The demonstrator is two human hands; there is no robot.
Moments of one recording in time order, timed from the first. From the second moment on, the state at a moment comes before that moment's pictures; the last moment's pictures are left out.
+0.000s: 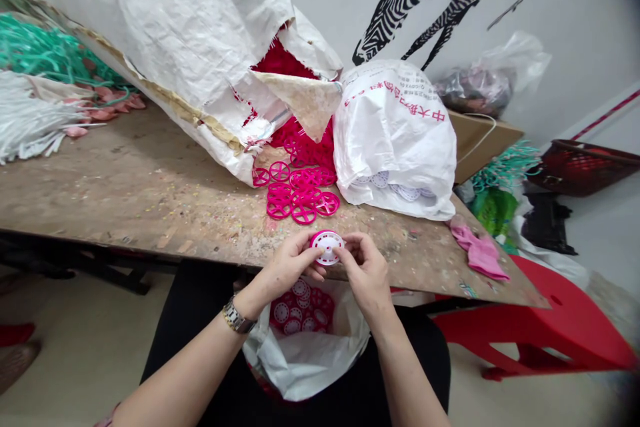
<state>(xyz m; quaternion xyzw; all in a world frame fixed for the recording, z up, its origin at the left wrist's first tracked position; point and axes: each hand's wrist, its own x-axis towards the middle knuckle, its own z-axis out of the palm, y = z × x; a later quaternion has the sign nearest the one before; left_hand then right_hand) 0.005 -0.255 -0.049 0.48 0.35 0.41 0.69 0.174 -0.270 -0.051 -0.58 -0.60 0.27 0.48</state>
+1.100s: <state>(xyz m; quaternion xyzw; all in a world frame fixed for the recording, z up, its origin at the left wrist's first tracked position) 0.007 -0.275 -0.038 0.60 0.38 0.37 0.60 0.168 -0.298 -0.039 -0.52 -0.57 0.40 0.50</state>
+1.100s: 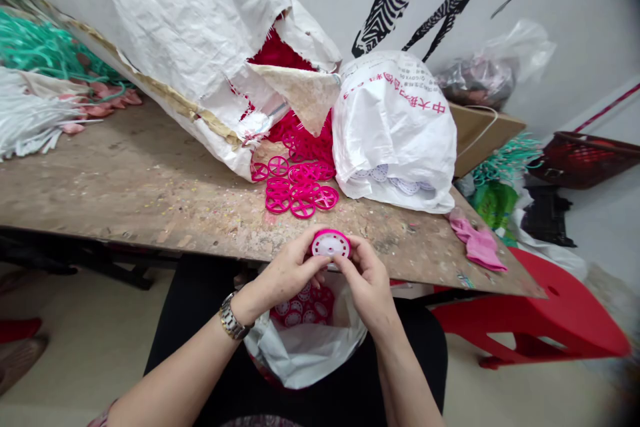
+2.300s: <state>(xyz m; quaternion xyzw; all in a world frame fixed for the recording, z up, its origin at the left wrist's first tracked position) -0.014 -0.215 -0.047 0.83 0.51 0.23 0.03 0.208 -0.321 -0.038 -0.56 -0.71 0.36 0.24</state>
